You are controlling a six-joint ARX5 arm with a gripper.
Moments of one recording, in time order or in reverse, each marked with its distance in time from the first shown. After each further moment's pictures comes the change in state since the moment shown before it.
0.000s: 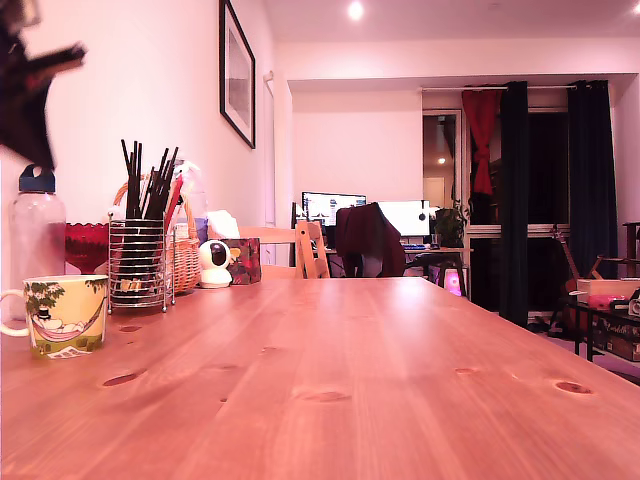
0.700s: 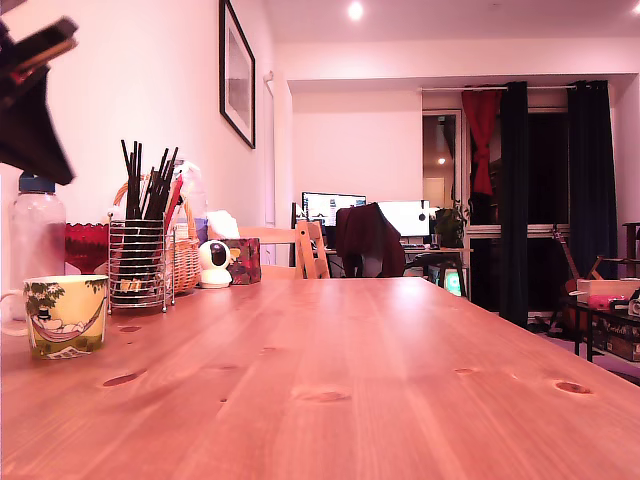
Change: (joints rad) arm -0.195 -0.326 -0.370 0.213 0.032 -0.052
